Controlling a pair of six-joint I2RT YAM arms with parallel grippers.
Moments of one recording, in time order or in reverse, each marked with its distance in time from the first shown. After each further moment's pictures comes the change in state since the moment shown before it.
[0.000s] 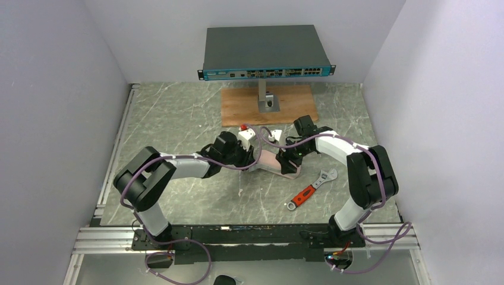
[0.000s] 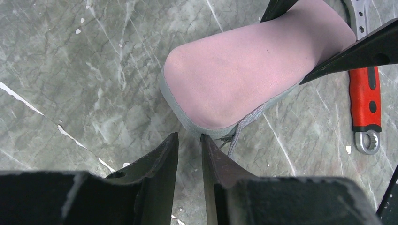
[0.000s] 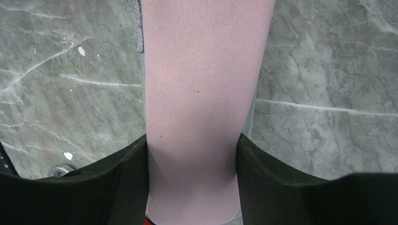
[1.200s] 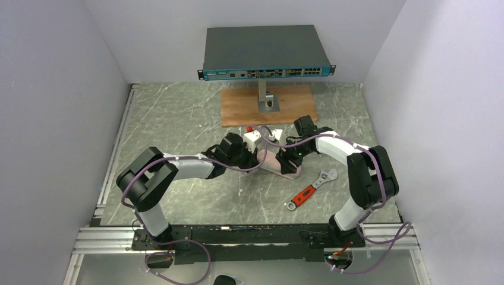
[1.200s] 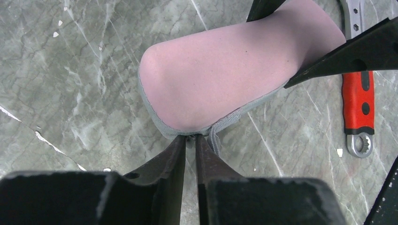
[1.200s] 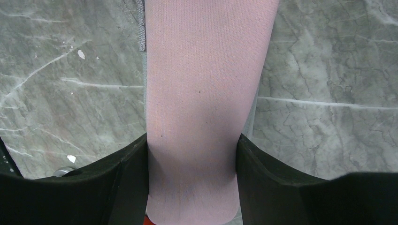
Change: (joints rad) left arm -0.056 0.012 0.038 -0.047 -0.064 -0.011; right arm -0.001 -0.003 -0.005 0.006 0.006 0.035
